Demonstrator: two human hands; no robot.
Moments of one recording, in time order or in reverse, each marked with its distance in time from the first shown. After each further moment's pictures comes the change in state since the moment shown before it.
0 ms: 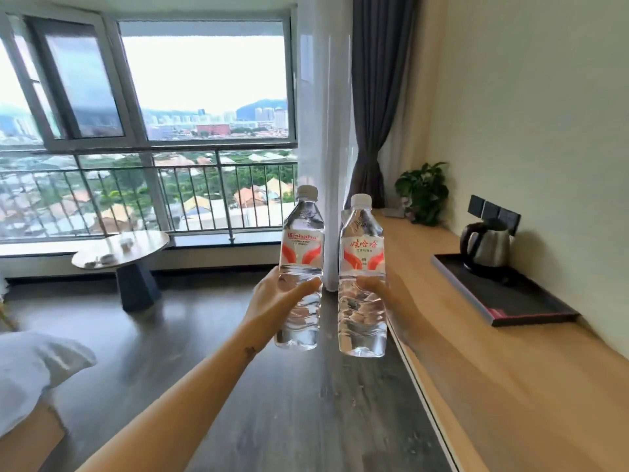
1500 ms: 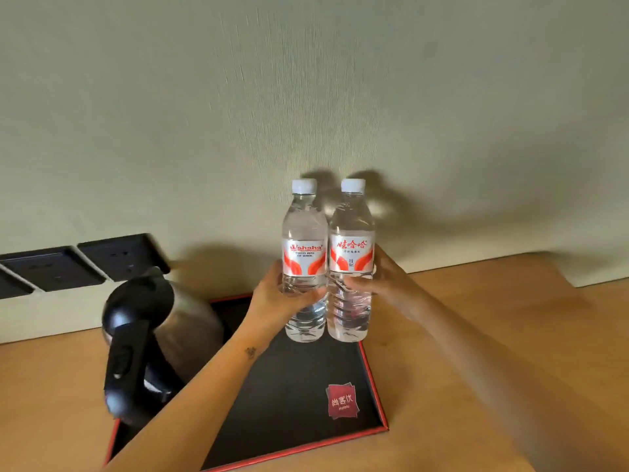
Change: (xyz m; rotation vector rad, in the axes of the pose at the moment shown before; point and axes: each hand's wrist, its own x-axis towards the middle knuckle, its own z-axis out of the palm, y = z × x) left_hand 0.477 -0.064 0.745 -0.153 -1.744 0.121; right_hand 0.179 0.242 -0.523 -0.223 1.422 0.596
